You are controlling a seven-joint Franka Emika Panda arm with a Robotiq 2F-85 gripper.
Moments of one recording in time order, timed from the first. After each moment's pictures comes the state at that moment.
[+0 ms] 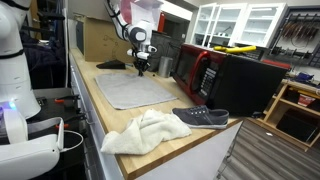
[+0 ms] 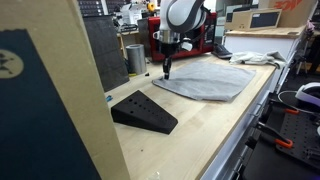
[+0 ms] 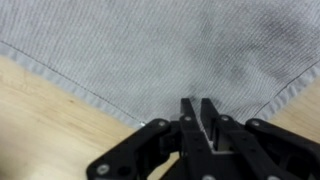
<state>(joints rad) 0.03 0.40 0.16 -2.01 -0.04 2.52 -0.39</state>
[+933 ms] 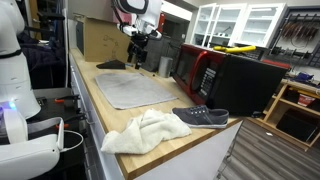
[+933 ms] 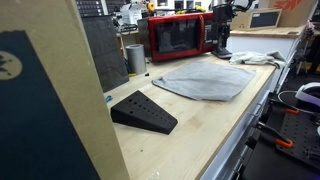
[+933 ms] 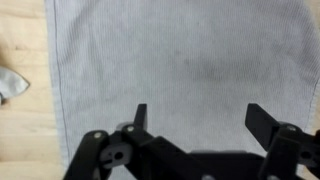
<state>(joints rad) -0.11 -0.12 -0.07 -2.33 0.09 2.08 -0.25</state>
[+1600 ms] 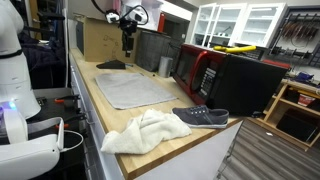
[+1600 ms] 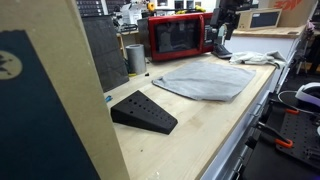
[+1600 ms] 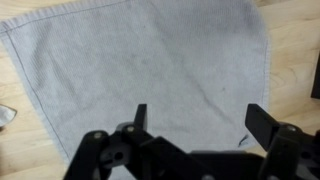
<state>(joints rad) -0.06 -0.39 -0.03 -2.51 0.18 2.18 0.00</state>
